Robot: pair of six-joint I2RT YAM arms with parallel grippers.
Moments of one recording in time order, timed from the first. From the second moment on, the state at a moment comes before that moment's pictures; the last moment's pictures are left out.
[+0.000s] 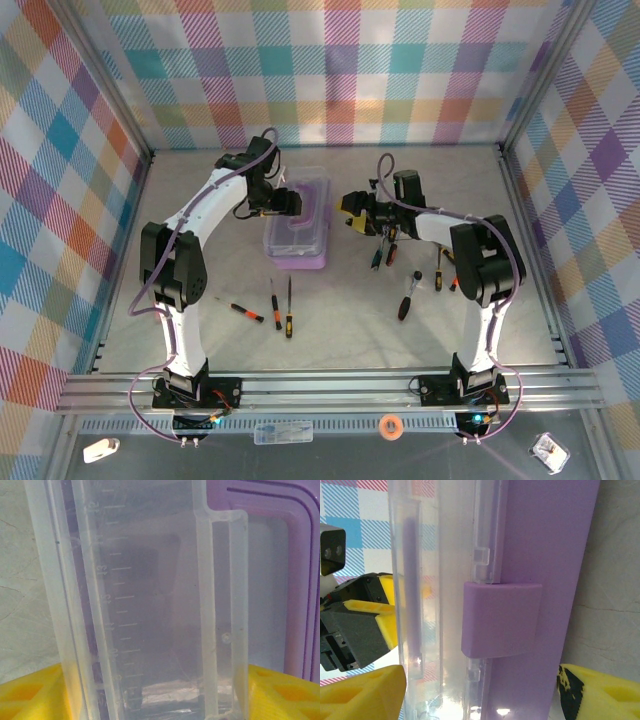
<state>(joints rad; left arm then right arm) -0.34 1.98 1.76 -0.99 0.20 -0.24 0.30 1.96 1.16 0.19 -0.94 0.89</state>
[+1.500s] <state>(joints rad) -0.32 1.97 1.75 -0.97 0.25 -0.23 0.34 2.23 1.36 0.45 -1.19 1.21</state>
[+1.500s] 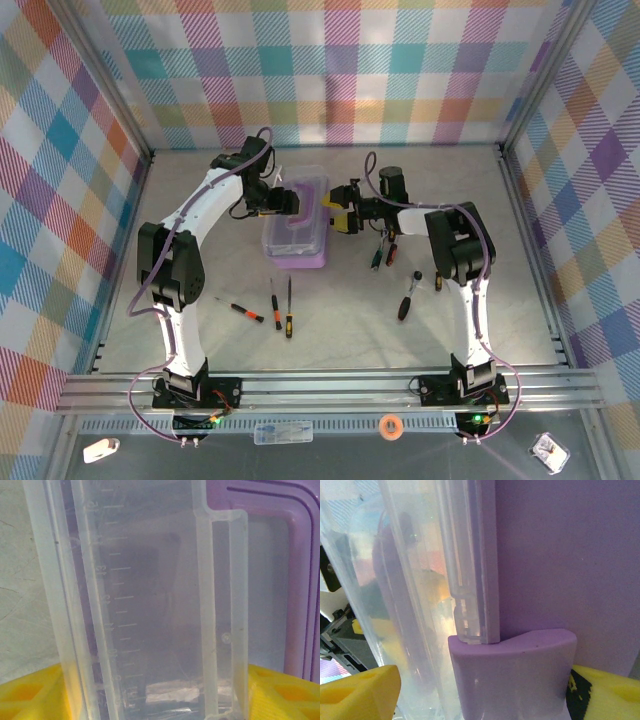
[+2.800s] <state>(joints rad) -0.35 2.02 1.82 -1.02 0.11 -0.25 0.29 2.33 1.25 1.04 -1.17 1.69</state>
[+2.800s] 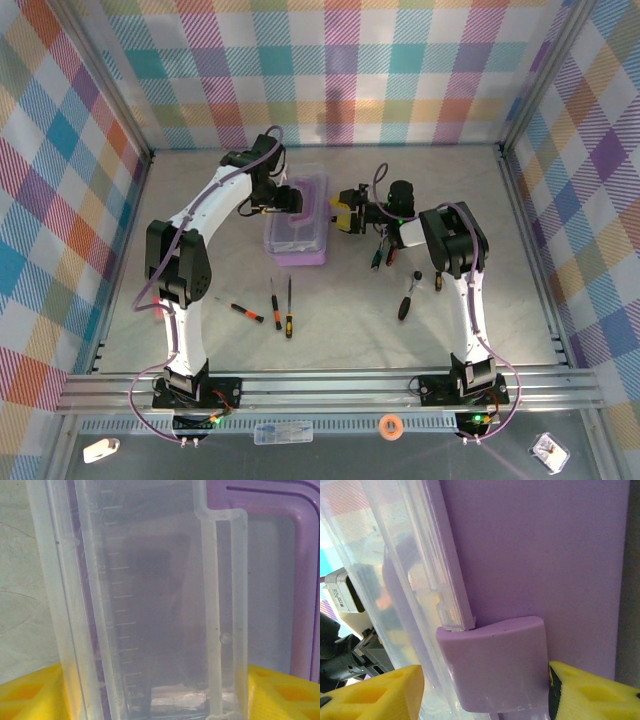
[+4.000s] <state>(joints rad) -0.35 2.01 1.81 -0.98 0.17 -0.34 0.25 1.89 1.19 0.18 -1.05 0.93</state>
